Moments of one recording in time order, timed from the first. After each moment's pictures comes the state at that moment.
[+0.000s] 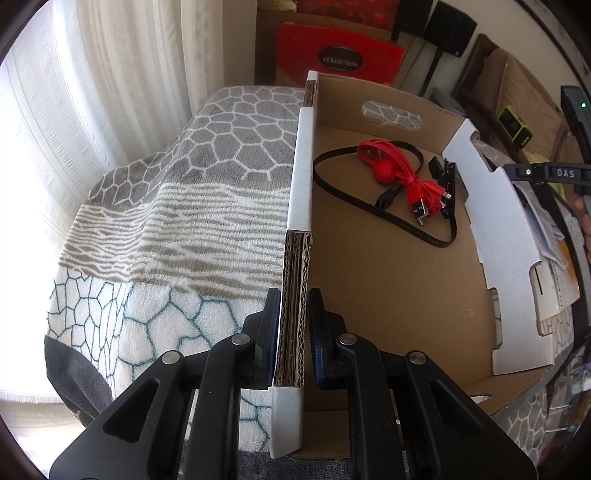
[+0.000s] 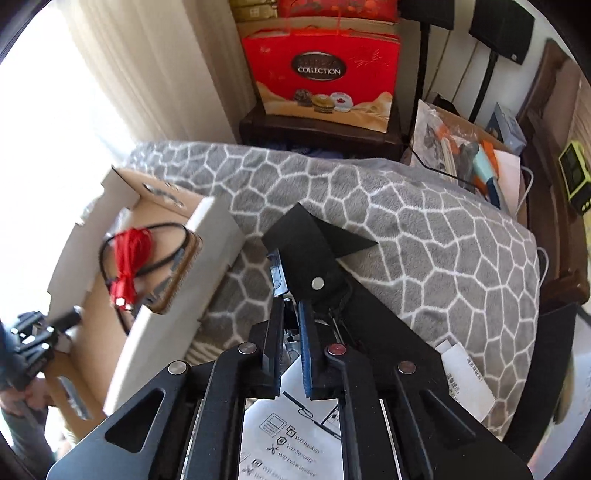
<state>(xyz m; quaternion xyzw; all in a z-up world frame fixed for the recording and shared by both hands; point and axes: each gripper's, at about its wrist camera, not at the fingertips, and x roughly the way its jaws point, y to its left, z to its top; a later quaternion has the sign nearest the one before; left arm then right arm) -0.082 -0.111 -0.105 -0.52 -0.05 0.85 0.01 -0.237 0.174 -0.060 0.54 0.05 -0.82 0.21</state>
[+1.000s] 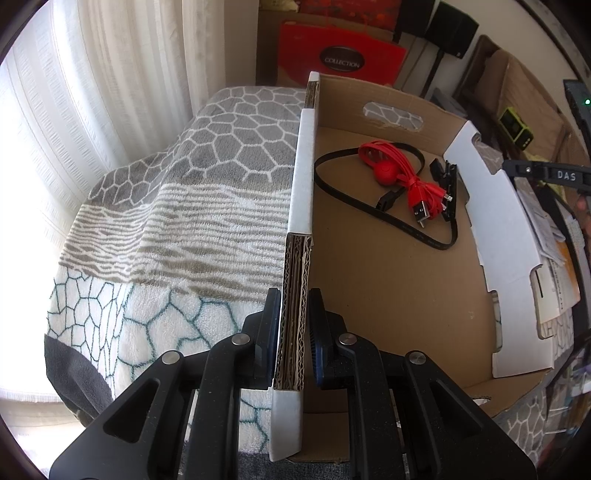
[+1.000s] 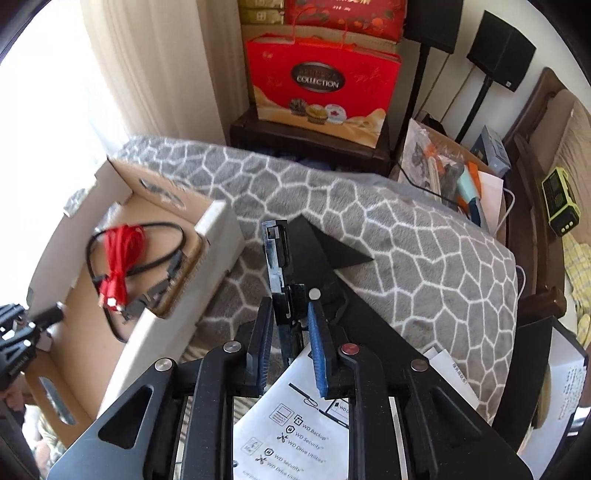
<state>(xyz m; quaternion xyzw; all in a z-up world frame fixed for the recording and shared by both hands) -0.081 -0.113 -0.105 -0.52 -0.05 0.85 0.01 -0.229 0.154 -0.052 0.51 0.10 -0.84 0.18</state>
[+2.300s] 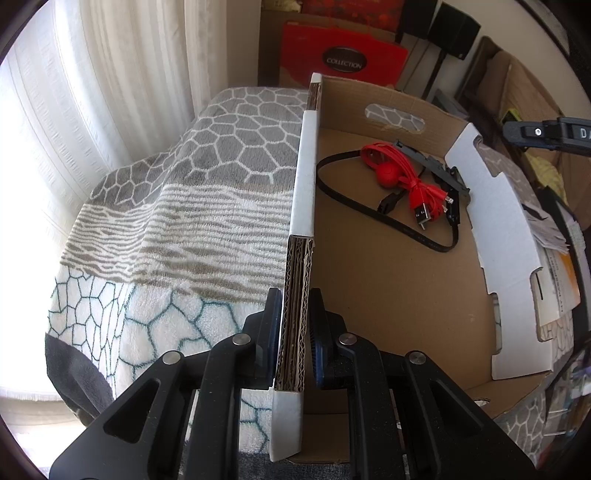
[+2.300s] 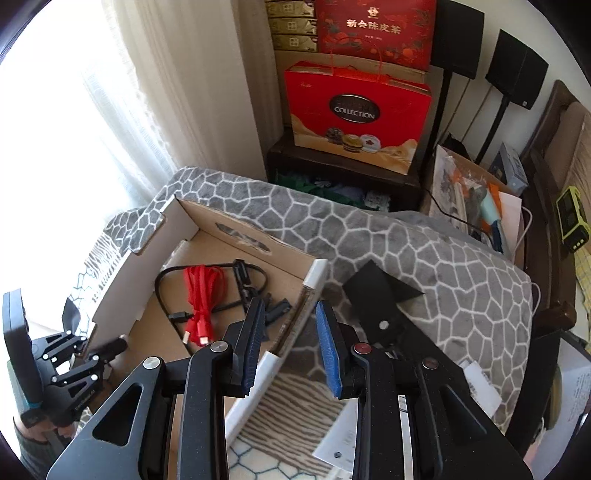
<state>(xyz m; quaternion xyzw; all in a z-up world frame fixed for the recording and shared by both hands) -0.086 -0.118 -0.105 -0.52 -0.06 0.85 0.01 -0.215 0.114 -0.016 0.50 0.09 -0.84 0.20</state>
